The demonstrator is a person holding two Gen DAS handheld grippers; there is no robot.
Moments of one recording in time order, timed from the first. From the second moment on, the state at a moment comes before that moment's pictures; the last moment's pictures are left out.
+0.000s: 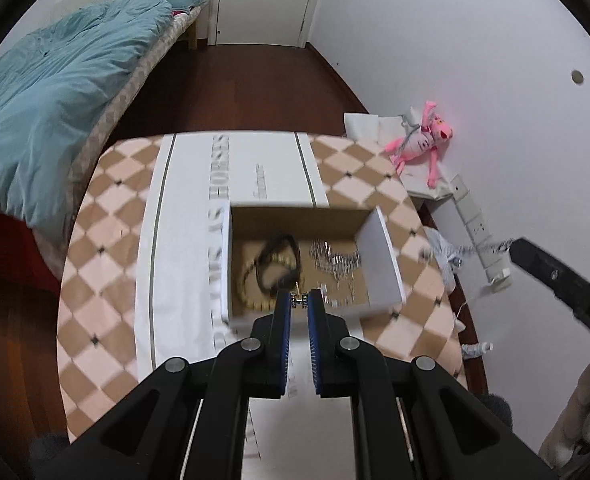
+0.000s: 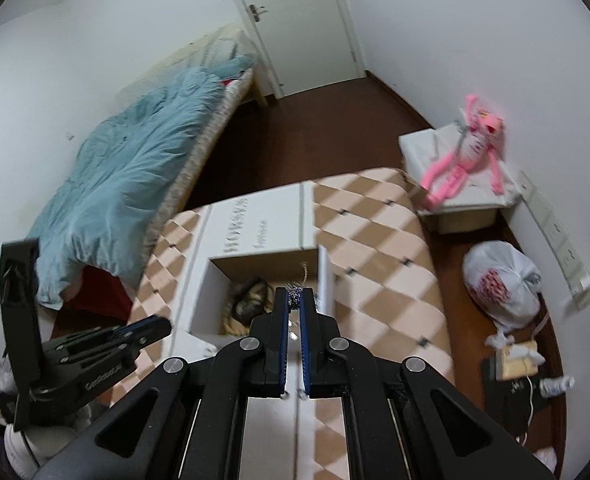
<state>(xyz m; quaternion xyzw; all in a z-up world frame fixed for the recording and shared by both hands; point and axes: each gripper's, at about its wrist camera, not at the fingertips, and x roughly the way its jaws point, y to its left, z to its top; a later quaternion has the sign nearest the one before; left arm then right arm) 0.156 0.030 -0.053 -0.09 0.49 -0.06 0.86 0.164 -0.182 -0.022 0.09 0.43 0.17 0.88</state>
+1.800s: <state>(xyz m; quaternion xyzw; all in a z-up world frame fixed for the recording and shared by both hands) 0.196 0.058 -0.107 -0.04 0.51 0.06 0.85 0.232 -0.138 -0.125 -0.05 0.55 0.06 0.83</state>
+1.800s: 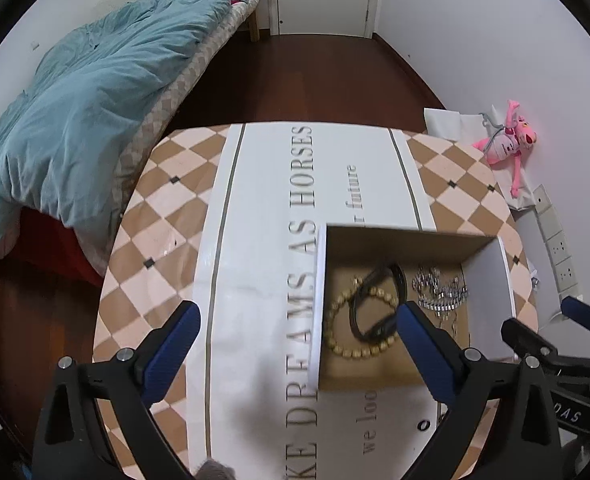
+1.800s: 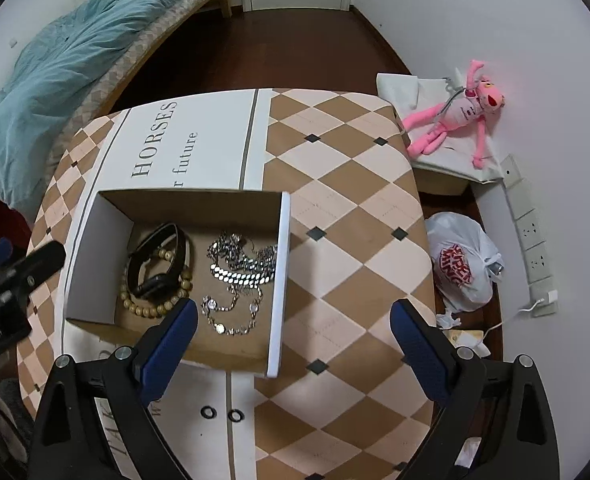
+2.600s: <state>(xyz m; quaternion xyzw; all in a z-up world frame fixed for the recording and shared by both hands) 0.110 0.040 -0.037 -0.03 0.43 0.07 0.90 0.142 -0.152 -0.046 -0.02 0.47 0.06 0.88</state>
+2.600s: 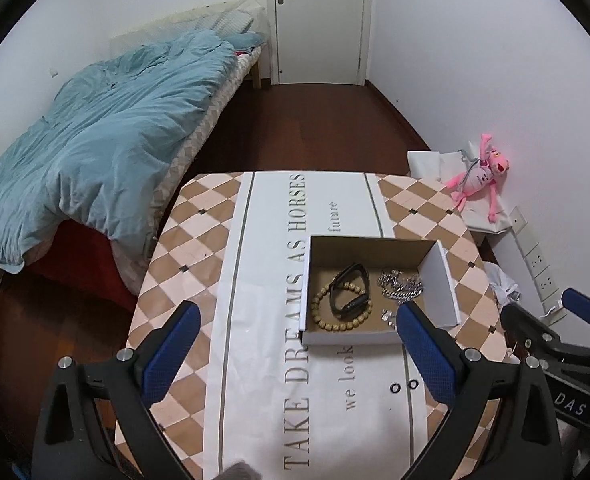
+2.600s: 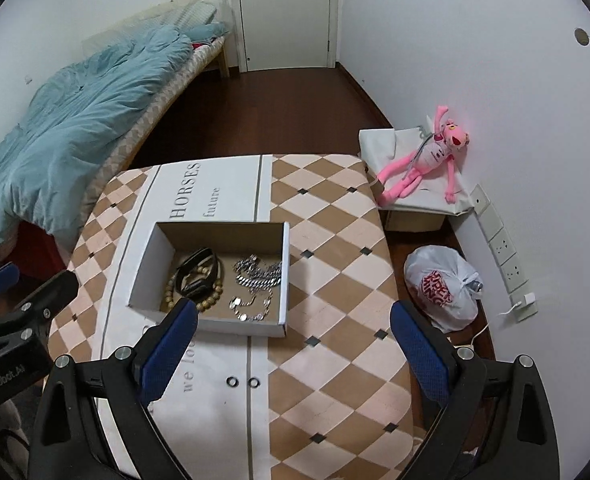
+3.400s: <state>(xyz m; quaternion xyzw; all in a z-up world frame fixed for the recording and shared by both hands) 0.087 0.042 -0.182 -0.02 0.57 0.09 0.82 0.123 -0.126 -0.213 -0.05 0.52 0.12 0.84</state>
